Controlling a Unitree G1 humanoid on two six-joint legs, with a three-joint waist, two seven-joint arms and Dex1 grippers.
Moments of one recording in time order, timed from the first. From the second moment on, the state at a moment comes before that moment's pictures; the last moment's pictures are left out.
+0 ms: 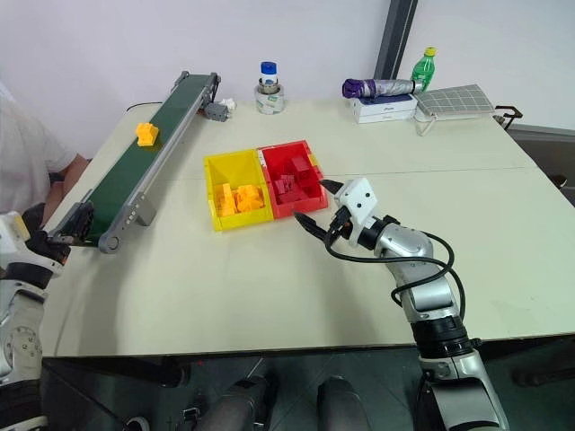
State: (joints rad) left arm -0.09 0.49 0.57 -0.04 -0.46 0.13 -0.36; right arm -0.45 -0.41 0.04 -0.01 0.24 0.14 0.72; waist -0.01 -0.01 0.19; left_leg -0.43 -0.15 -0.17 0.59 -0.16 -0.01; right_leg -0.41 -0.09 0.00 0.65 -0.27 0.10
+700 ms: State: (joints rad) left arm -0.33 0.59 0.48 0.03 -0.40 0.37 -0.27; right arm -0.45 -0.40 0.05 -0.02 0.24 0.14 0.71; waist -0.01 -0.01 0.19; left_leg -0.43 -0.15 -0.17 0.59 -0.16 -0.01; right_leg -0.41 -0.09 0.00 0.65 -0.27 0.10
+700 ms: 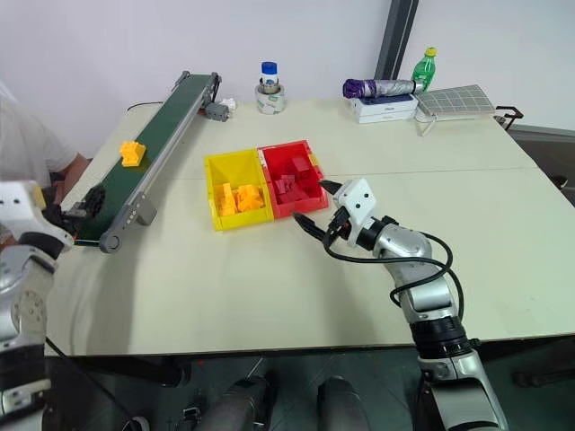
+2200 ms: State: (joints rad) left arm -0.63 0.55 0.26 0.13 -0.41 0.49 -0.51; right arm -0.43 -0.39 0.05 -0.04 0.24 0.16 0.68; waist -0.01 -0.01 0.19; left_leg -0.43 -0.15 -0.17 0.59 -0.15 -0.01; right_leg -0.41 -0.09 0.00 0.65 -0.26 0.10
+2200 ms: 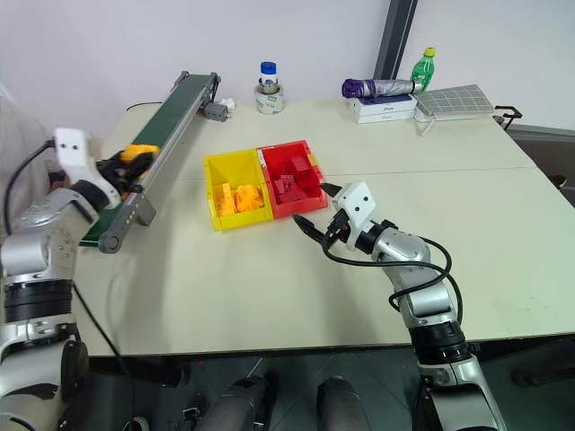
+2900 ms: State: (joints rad) left arm -0.80 0.23 0.08 0.40 -0.21 0.26 -0.28; right arm -0.39 -0.40 0.05 -0.09 0.22 0.16 0.64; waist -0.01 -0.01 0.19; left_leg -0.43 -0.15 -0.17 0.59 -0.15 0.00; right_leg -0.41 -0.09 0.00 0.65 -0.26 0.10
